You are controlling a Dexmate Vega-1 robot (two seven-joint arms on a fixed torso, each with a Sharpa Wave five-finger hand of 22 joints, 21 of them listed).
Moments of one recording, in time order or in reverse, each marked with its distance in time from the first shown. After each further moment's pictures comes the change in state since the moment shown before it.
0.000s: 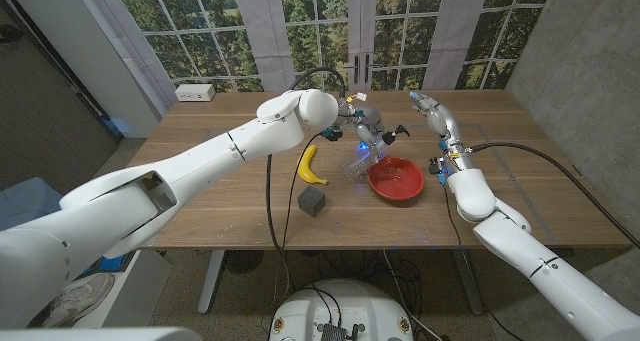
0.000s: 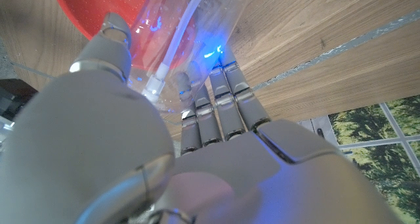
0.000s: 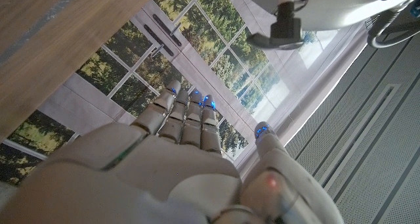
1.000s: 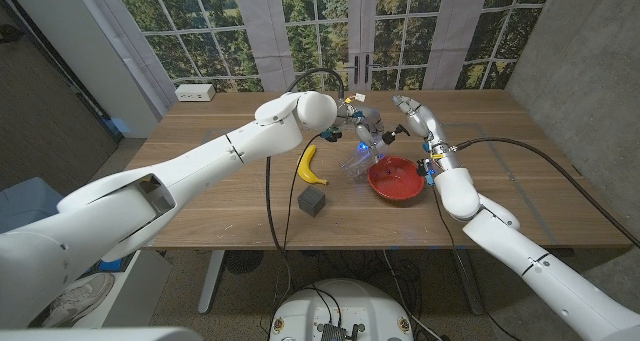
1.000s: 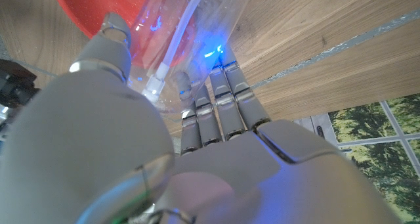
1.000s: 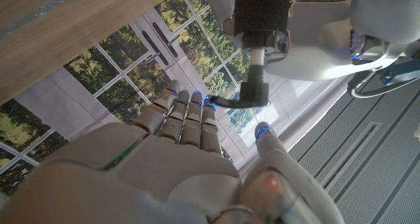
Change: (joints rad) left arm 0.017 0.005 -0.013 0.001 -0.003 -0.019 0.026; left_hand 0.000 0.000 -0.001 0.001 -0.001 0.005 0.005 0.003 0.000 0.003 0.003 -0.007 0.014 0.005 0.005 -0.002 0.001 -0.002 0.002 0.014 0.000; right arm 0.029 -0.014 -0.073 -0.064 -0.138 -0.138 -0.038; right_hand -0.005 0.005 -0.003 0.003 0.000 0.000 0.000 0.000 0.000 0.007 -0.007 0.000 0.000 0.006 -0.005 0.000 0.005 0.000 0.000 -0.001 0.000
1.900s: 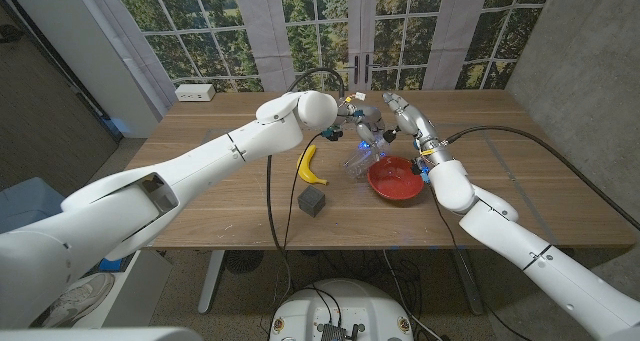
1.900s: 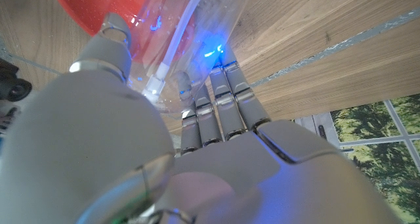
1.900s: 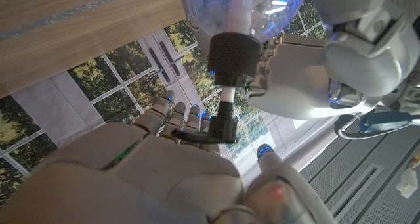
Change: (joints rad) left arm -0.004 -0.014 -0.002 0.029 -0.009 -0.019 0.011; left_hand 0.001 -0.001 0.002 -0.002 0.001 0.000 0.000 -0.006 0.001 0.004 0.004 -0.006 0.000 0.004 -0.003 0.003 0.000 0.000 0.000 0.011 0.001; right arm 0.034 -0.055 -0.058 -0.131 -0.041 -0.228 0.068; right_hand -0.181 -0.063 -0.080 0.168 0.012 -0.243 -0.043 -0.027 -0.002 -0.181 -0.044 -0.032 -0.010 -0.165 0.007 -0.075 -0.005 -0.151 0.021 -0.031 -0.002
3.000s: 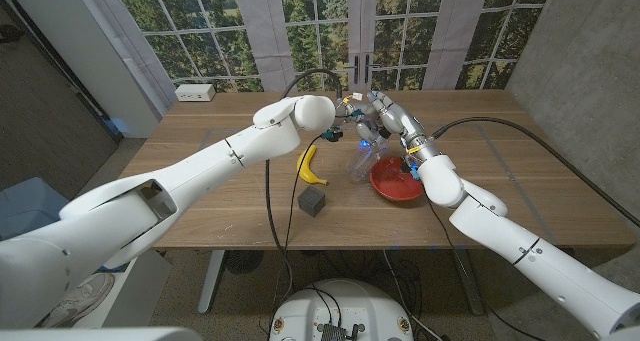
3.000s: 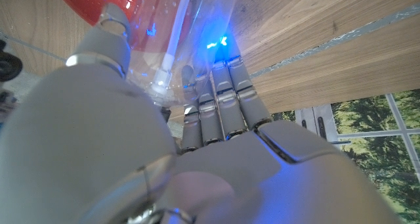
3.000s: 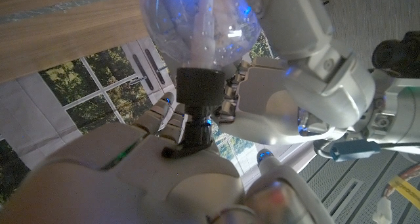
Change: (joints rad) left arm 0.044 0.008 -0.035 -0.013 -0.020 -0.038 0.081; left_hand 0.030 -0.030 -0.001 0.001 0.004 0.077 0.077 -0.010 -0.015 0.061 0.060 0.005 0.000 0.086 0.042 0.013 0.000 0.062 0.010 0.090 0.007; right arm 0.062 -0.011 -0.097 -0.015 -0.047 -0.052 0.081; right_hand -0.015 -0.015 -0.031 0.032 0.014 -0.068 0.011 0.000 -0.005 -0.009 -0.002 0.005 -0.004 -0.018 0.004 0.000 -0.008 -0.019 0.005 0.001 0.000
